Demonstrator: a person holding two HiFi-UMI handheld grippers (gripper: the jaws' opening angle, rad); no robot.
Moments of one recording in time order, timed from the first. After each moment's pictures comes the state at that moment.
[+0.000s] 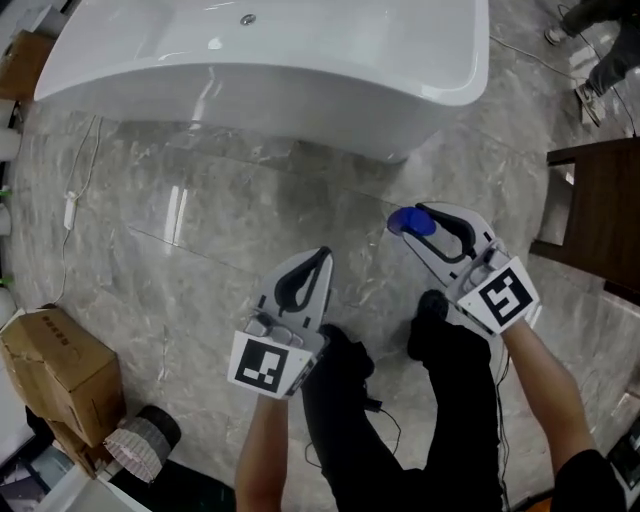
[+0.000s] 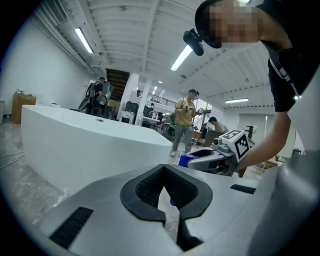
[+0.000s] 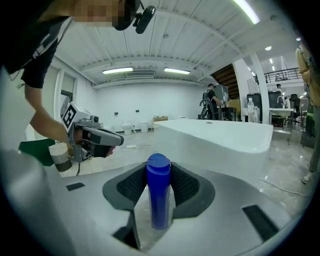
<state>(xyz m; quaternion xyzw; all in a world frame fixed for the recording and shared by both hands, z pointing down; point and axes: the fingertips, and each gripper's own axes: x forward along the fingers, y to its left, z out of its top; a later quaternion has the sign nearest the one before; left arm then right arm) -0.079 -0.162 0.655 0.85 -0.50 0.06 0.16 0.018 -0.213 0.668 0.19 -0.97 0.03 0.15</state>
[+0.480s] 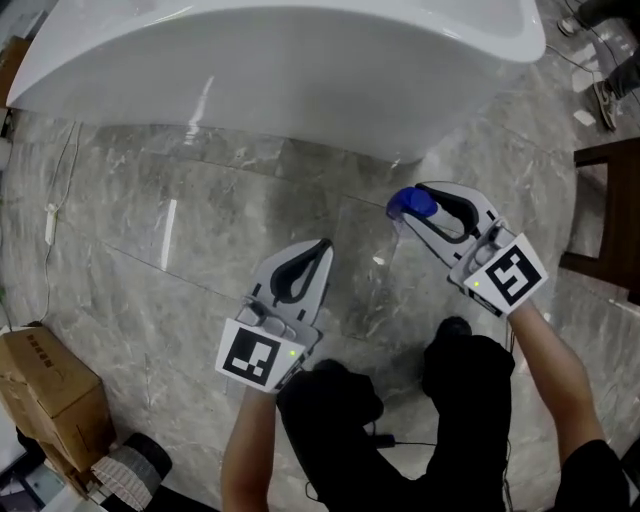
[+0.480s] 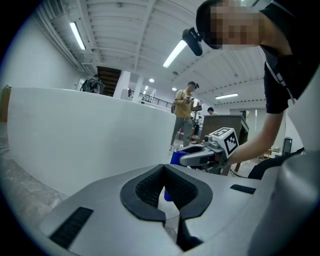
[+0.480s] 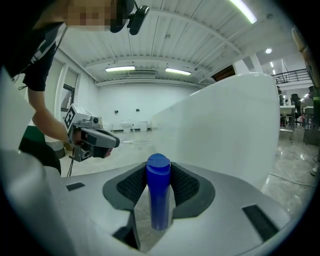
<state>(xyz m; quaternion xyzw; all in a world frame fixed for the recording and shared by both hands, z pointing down) -0.084 -0.196 0.834 0.87 -0.46 0.06 0.14 0.010 -0.260 0.849 0.20 -0.97 0.03 0.15</state>
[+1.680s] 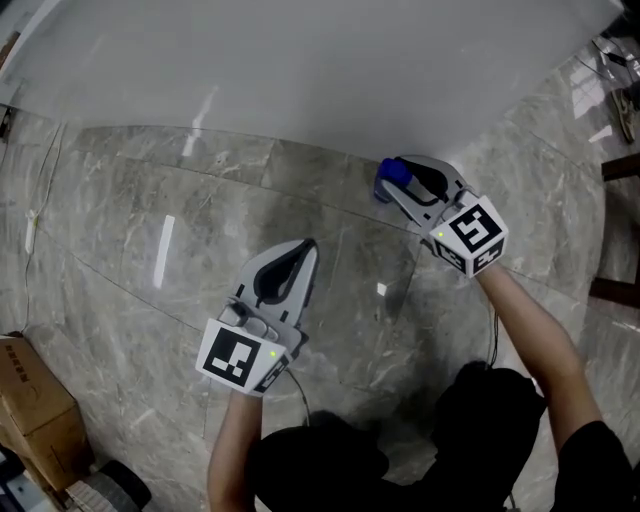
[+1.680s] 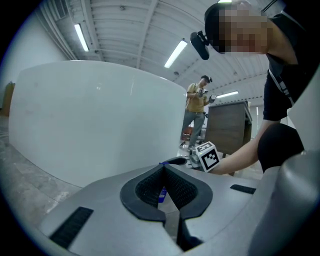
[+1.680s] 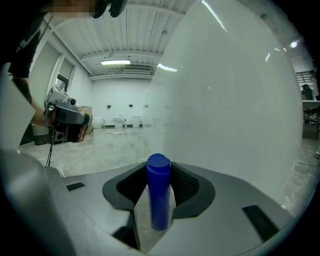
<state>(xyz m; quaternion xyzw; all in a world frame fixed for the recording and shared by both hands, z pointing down) -0.114 -0.225 0.997 0.87 -0.47 0.06 0.11 -0.025 -0.350 1.069 0.24 -0.96 0.01 0.15</state>
